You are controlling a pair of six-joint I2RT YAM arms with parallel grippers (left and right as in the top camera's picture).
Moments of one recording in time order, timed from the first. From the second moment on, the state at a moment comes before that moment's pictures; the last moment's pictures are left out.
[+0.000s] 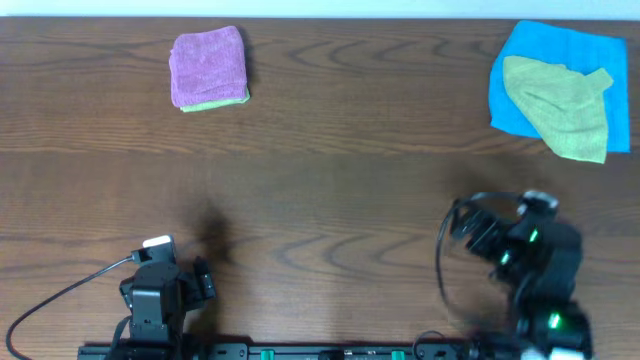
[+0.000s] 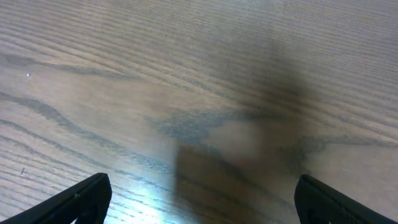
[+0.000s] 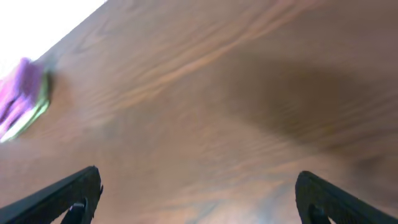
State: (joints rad) left arm -0.09 0.21 0.30 -0.95 -0.24 -0.24; right arm -0.17 0.67 0.51 -0.55 -0.21 0.52
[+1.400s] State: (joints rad) left arm -0.09 0.21 0.30 -0.95 -0.24 -0.24; right arm -0.66 2.22 1.67 -0.51 -0.59 0.58
